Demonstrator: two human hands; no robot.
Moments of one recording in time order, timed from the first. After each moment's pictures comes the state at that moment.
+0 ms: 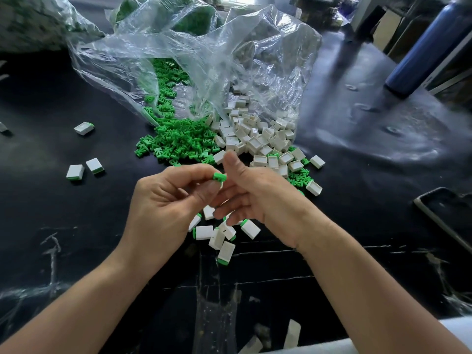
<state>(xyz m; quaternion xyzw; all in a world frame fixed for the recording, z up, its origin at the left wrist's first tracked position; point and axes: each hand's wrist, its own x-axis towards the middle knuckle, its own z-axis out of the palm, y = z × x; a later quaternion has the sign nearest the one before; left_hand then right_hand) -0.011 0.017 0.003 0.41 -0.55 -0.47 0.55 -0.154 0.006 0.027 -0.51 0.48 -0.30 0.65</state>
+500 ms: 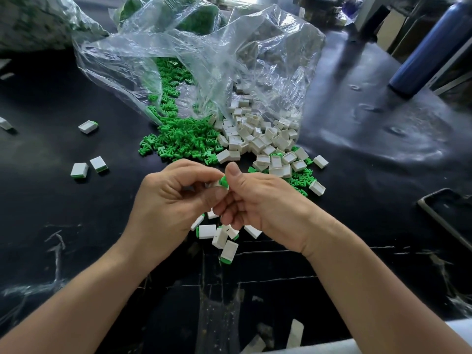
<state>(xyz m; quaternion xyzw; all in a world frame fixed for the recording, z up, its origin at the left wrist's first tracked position) -0.005 0.011 0.000 0.40 -0.61 -0.45 0.52 -0.153 0.011 0.026 -0.50 0.43 -0.30 0.69</state>
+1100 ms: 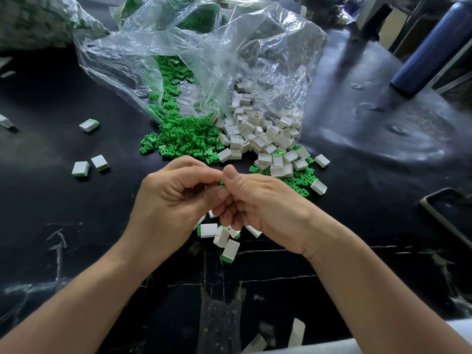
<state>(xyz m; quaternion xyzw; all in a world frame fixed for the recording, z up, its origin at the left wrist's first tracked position) -0.004 0.012 0.000 0.38 -0.66 -0.39 0.51 -0.149 0.015 0.029 -0.53 0.43 -0.27 0.67</state>
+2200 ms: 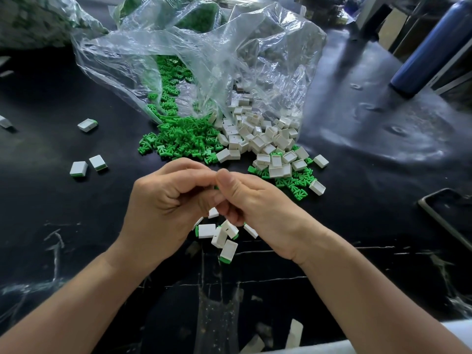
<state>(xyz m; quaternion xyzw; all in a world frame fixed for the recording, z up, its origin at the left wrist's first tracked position) -0.001 0.013 0.000 0.34 -0.73 -0.30 0.51 -0.146 0.017 0.024 -0.59 0.46 -0.29 0.60</state>
